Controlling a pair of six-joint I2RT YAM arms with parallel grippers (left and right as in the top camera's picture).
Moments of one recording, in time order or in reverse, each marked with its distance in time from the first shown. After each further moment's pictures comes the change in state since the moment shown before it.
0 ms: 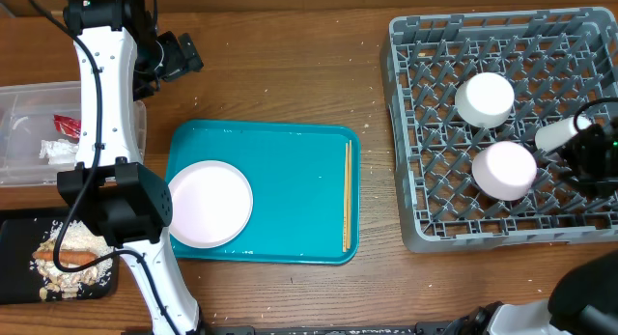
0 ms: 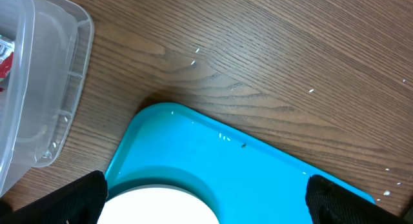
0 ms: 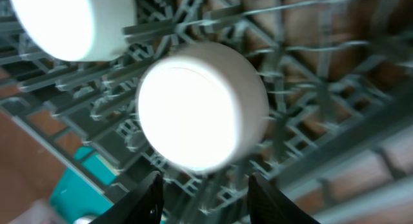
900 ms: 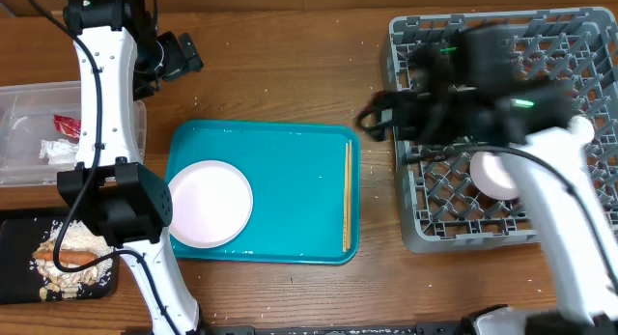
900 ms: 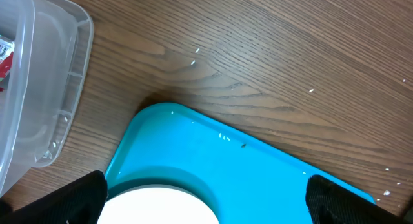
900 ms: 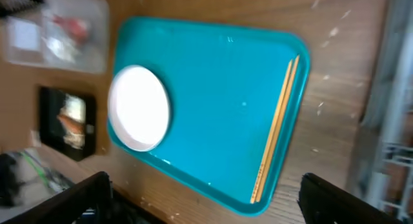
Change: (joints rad) left arm 0.000 0.000 0.000 0.000 0.000 0.000; right arm 1.017 -0.062 0.146 0.187 -0.048 0.095
